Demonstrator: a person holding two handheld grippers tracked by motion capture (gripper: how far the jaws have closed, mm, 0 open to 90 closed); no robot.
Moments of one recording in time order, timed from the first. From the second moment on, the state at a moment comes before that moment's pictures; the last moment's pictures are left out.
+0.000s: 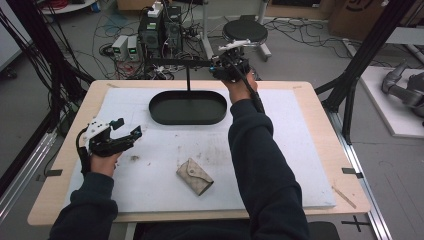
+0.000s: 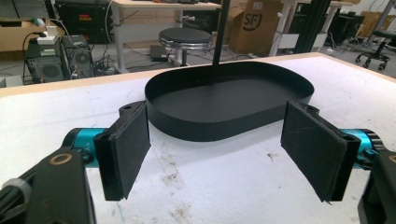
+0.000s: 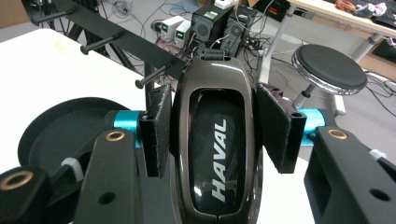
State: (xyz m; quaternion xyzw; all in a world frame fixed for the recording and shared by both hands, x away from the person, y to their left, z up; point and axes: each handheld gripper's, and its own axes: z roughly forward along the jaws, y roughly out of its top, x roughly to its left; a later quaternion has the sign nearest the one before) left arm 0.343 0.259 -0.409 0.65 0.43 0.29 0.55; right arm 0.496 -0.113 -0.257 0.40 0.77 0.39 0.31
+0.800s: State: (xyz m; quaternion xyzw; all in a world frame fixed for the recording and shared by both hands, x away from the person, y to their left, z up) left arm 0.342 0.260 -0.408 0.65 0.43 0.29 0.55; right arm 0.512 -0.144 -0.313 0.43 0.78 0.33 0.31
